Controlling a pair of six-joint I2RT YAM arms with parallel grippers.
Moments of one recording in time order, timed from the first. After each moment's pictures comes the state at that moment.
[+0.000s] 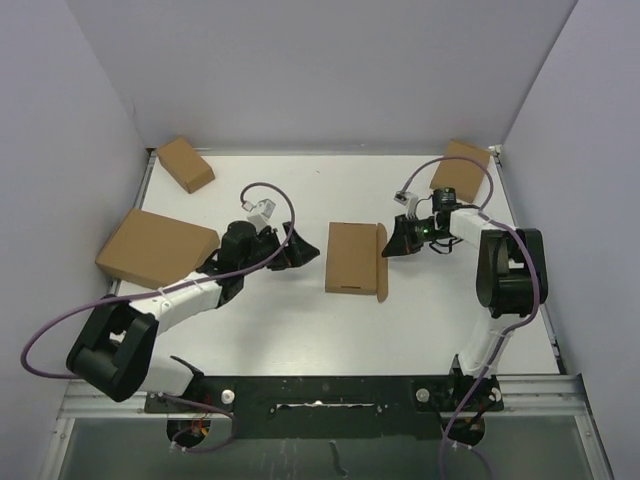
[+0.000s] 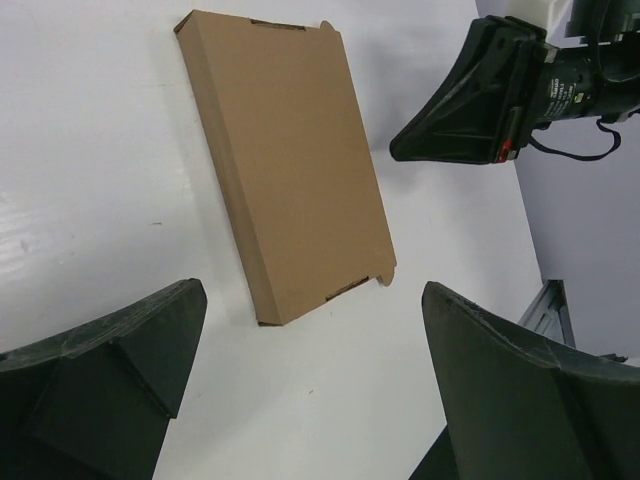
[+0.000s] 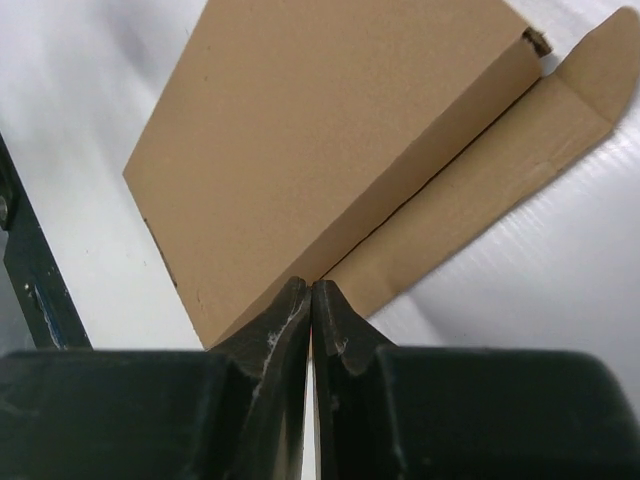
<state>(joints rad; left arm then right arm) -0.51 1.36 0.60 0.39 0.30 -0.77 0.03 1.86 1.16 -0.50 -0.91 -0.31</state>
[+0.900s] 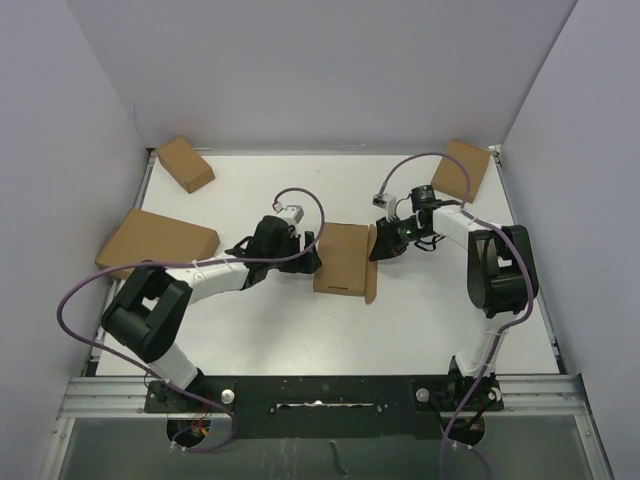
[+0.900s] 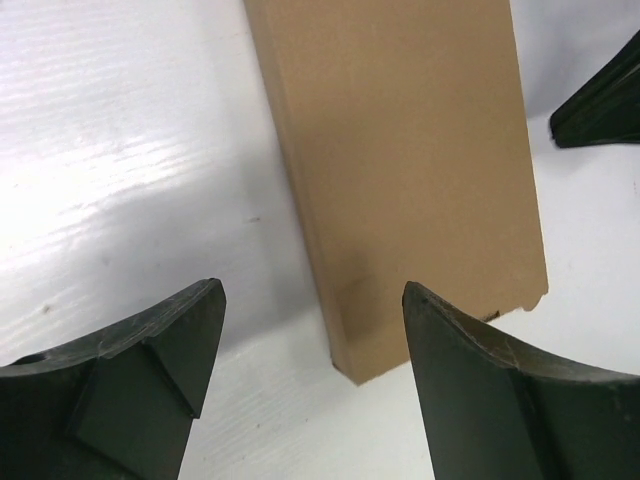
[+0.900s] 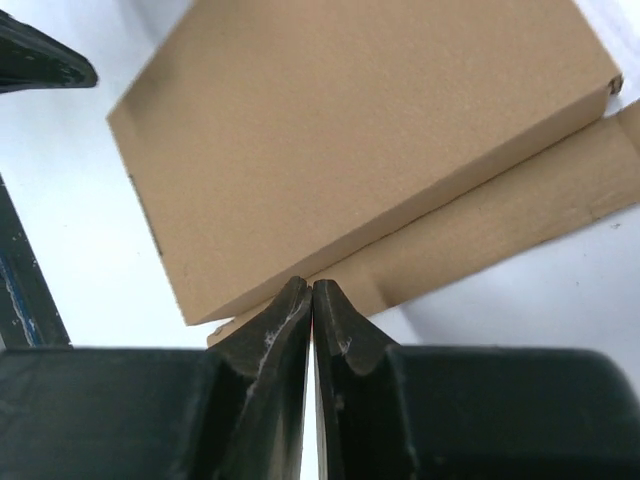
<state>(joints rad) -0.62 1.65 0.86 0.11 0.12 -0.49 0.17 1.91 1.22 -0.58 -0.82 -0.40</state>
